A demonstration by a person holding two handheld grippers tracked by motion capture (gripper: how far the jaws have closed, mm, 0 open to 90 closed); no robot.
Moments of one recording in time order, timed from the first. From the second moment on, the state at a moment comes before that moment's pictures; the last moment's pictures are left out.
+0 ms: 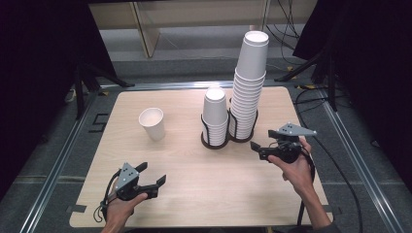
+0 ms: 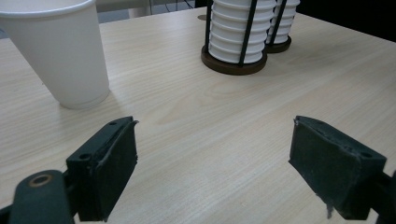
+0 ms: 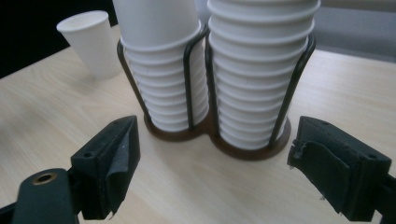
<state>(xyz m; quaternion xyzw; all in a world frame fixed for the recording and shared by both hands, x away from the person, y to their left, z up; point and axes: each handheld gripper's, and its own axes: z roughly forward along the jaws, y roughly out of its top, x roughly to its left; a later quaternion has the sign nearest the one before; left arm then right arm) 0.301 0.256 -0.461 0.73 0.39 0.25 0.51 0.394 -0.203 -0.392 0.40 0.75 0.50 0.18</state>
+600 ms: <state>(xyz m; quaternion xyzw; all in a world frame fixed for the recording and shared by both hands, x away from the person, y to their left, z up) 0.302 0.251 -0.470 0.74 0.37 0.23 0.50 0.426 -0.204 -0.329 0.38 0.72 0.54 0.21</state>
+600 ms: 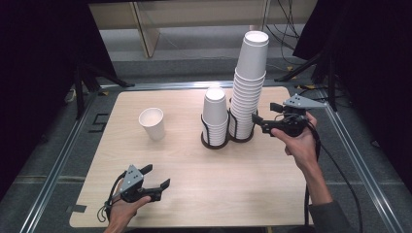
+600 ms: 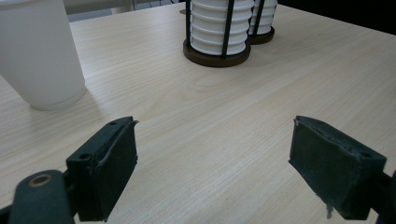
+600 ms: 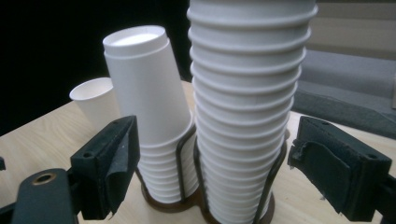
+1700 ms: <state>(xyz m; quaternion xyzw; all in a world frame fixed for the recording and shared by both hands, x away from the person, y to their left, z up) 0.306 0.251 -0.475 0.75 0.36 0.22 0.51 0.474 -0.191 -0.239 0.36 0.70 0.57 0.25</state>
